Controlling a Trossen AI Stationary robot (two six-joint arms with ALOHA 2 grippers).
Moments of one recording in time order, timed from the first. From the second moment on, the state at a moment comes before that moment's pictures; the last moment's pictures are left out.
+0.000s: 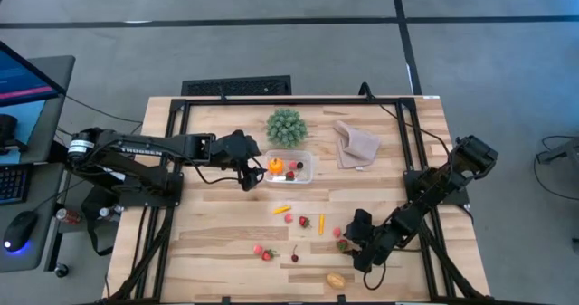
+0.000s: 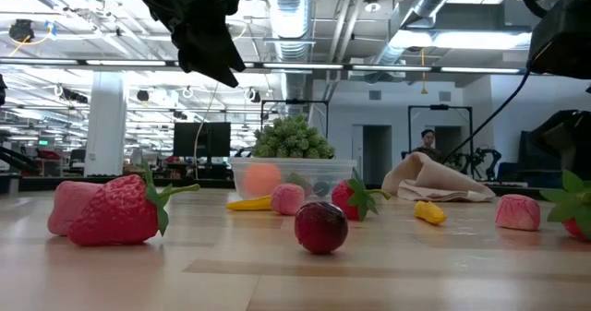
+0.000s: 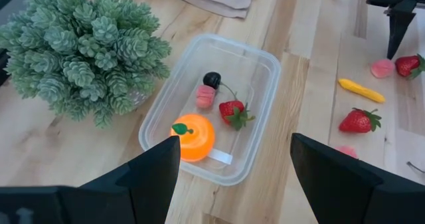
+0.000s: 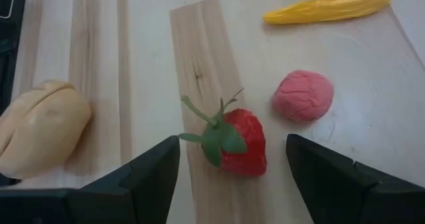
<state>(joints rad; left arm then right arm) 0.04 1.24 0.90 -0.39 -0.15 -0.25 0.78 1.62 0.63 0.00 0.35 0.86</state>
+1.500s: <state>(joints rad) 0.04 1.24 0.90 -0.41 -0.16 -0.26 0.74 1.62 0.63 -0.01 0.27 0.91</state>
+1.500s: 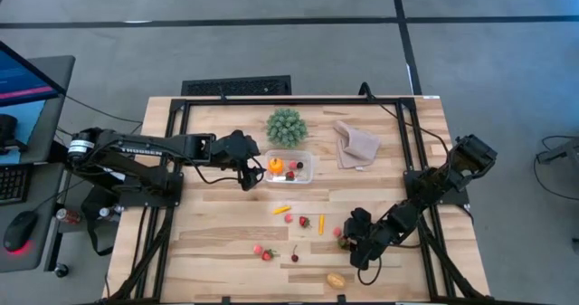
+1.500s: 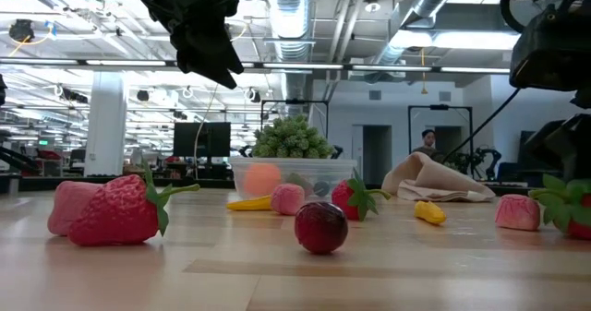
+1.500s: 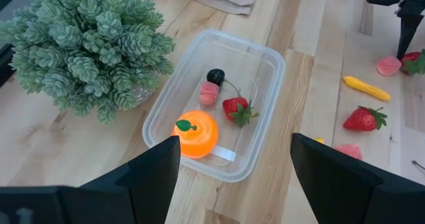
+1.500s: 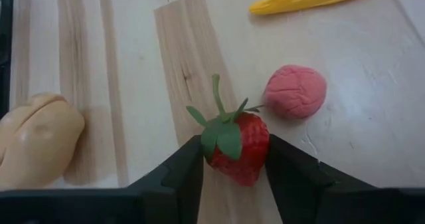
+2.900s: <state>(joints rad) 0.03 1.24 0.90 -0.41 -0.14 -0.22 0.69 1.62 0.63 0.32 0.32 0.92</state>
